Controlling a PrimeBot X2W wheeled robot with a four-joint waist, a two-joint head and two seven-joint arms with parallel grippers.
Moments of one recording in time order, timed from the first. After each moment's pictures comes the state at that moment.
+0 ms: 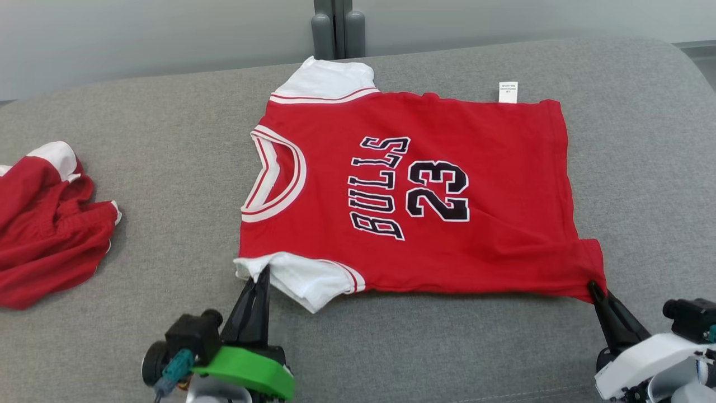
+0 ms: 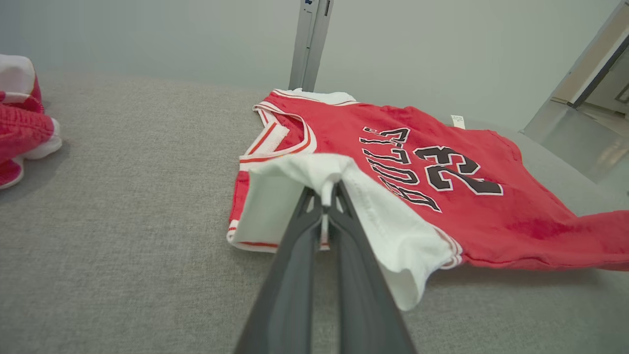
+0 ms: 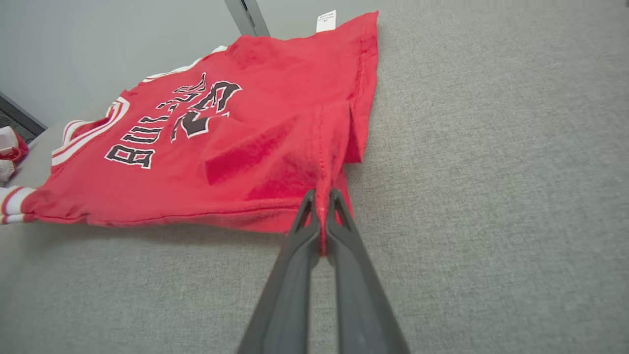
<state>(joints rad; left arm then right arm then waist) -0.05 0.08 -0.32 0.20 -0.38 0.00 -0.25 -0.01 -0.42 0.24 0.31 0.69 0.13 -0.23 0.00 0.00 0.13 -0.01</state>
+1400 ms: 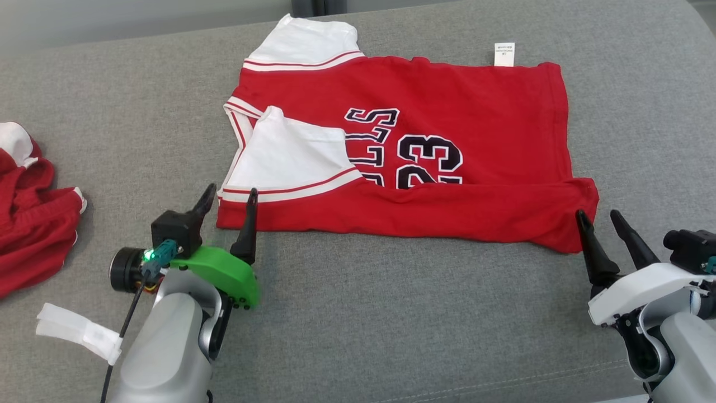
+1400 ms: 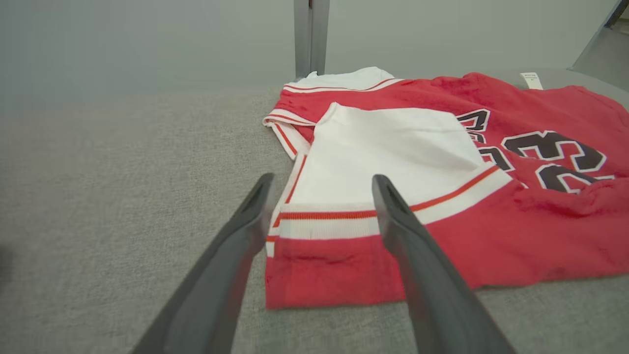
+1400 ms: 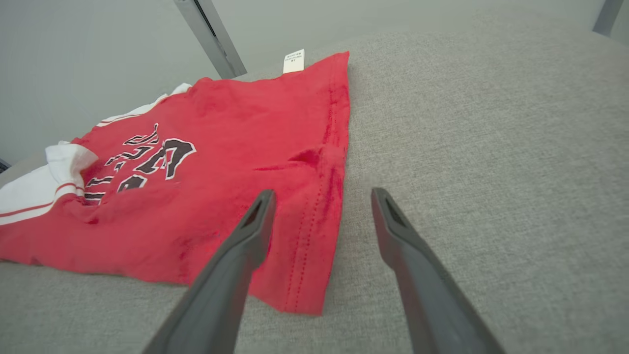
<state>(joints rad) -0.51 0.11 -0.29 0.69 -0.30 -0.09 -0.26 -0.28 -0.39 0.26 0.48 0.72 0.13 -0.26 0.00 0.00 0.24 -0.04</state>
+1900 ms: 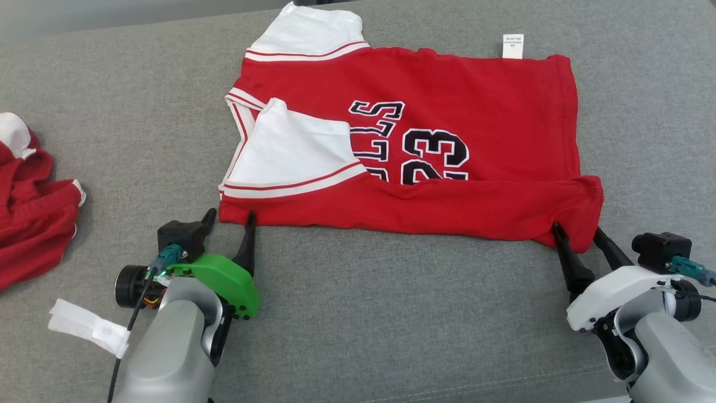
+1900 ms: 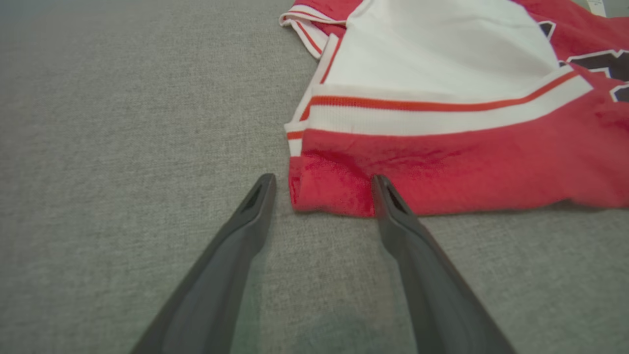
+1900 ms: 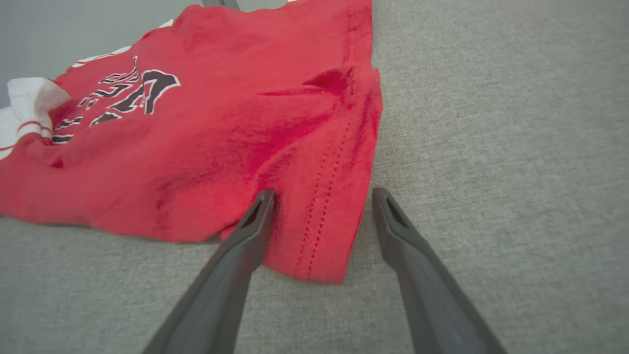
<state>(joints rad) -0.55 0.10 -0.29 0.90 -0.31 -0.11 -0.26 -0.34 -0.35 0.32 0.61 0.67 0.13 -0.26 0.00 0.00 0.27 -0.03</state>
